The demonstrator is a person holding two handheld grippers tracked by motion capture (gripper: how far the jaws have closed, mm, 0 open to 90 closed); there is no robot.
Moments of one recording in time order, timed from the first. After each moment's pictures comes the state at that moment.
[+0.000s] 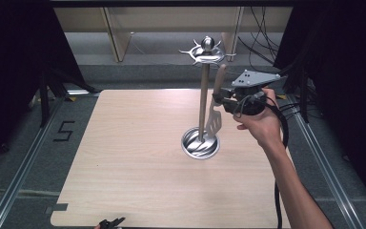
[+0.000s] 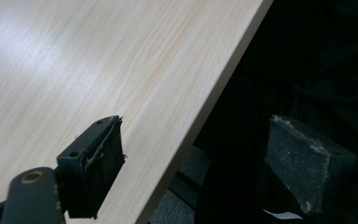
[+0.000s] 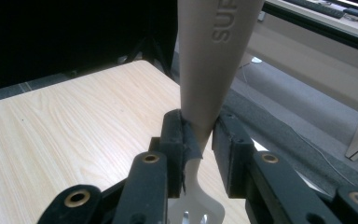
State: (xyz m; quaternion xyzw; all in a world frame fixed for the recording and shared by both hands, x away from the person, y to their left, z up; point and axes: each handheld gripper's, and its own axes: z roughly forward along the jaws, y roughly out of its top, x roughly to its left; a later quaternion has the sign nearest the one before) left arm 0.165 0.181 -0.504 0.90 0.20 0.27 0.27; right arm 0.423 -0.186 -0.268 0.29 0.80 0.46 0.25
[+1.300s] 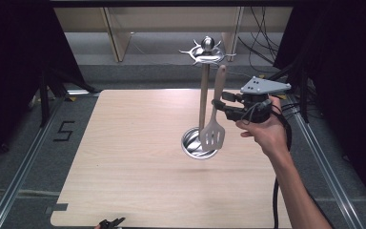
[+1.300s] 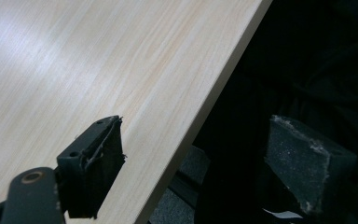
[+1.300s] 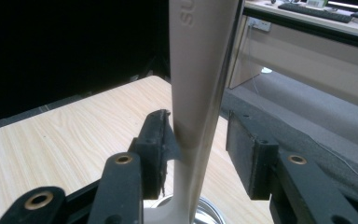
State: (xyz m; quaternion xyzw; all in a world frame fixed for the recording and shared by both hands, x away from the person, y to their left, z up) left arm 0.164 0.182 -0.502 0.91 0.20 0.27 0.27; right arm 0.410 -0.199 -0.279 0.29 0.77 0.51 0.23
